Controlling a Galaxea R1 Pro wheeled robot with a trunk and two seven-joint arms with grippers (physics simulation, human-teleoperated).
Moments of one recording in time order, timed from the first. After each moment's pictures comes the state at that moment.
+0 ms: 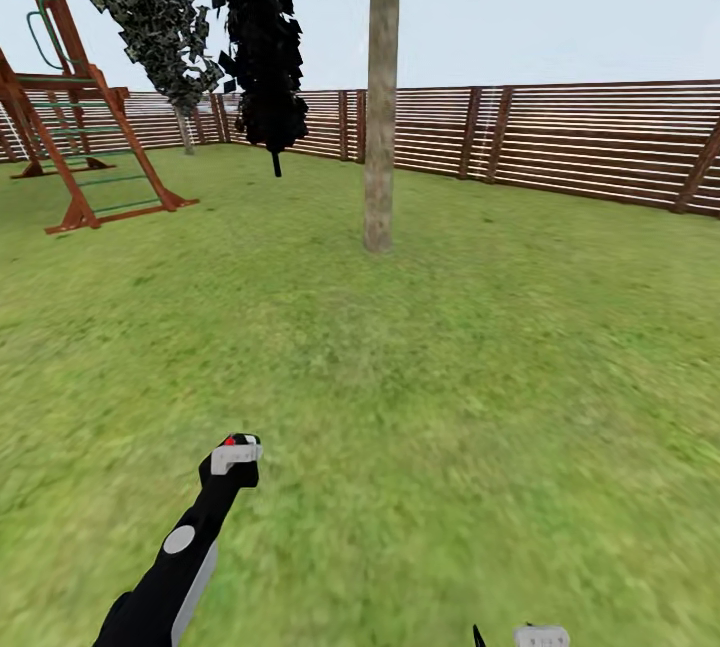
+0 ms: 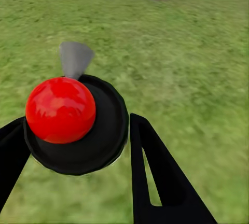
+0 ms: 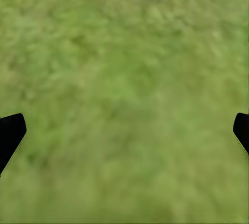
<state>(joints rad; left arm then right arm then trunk) -0.37 0.00 0.02 -0.92 0.02 -0.17 -0.04 -0.35 -0.04 -0.25 -0.03 0.25 -0.66 0.04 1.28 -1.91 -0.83</state>
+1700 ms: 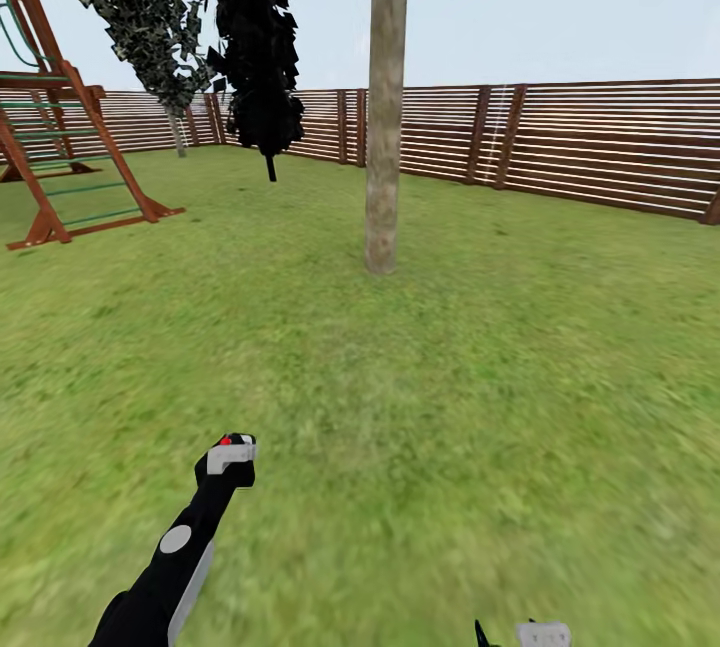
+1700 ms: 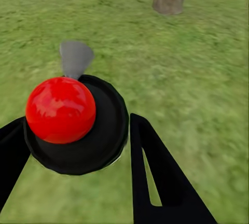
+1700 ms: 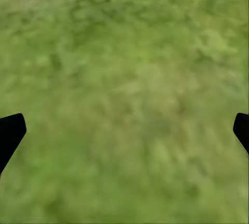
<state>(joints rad) -0.37 0.01 0.03 -0.93 0.02 -0.17 -0.04 -0.35 -0.04 -0.25 -0.04 0.24 -0.66 0.04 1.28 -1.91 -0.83</state>
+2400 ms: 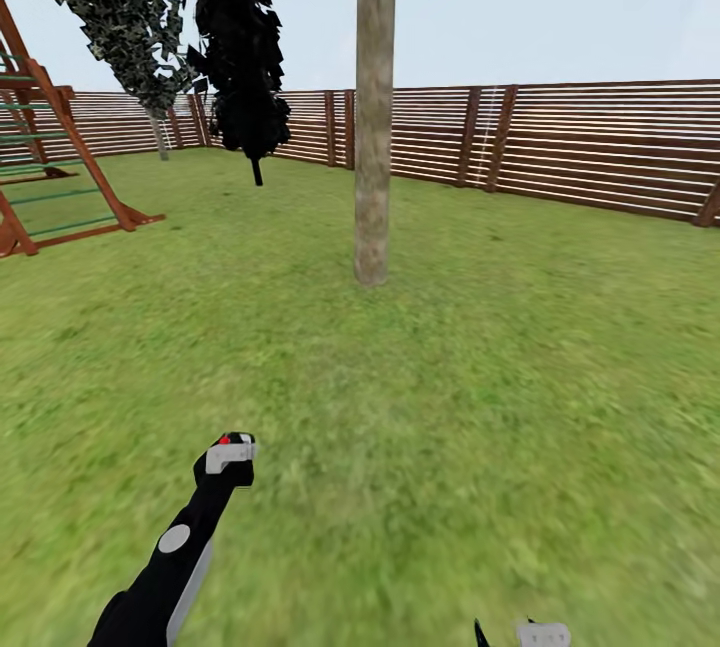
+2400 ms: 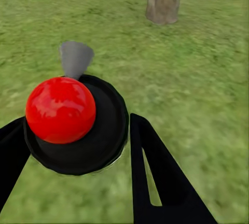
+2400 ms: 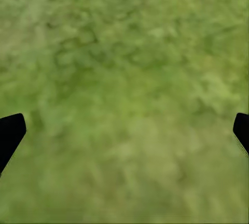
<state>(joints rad) -0.37 0.01 0.03 -0.93 0.02 -0.17 -0.04 -0.35 -0.04 -0.25 -0.04 0.24 -0.66 0.04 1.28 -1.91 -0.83</state>
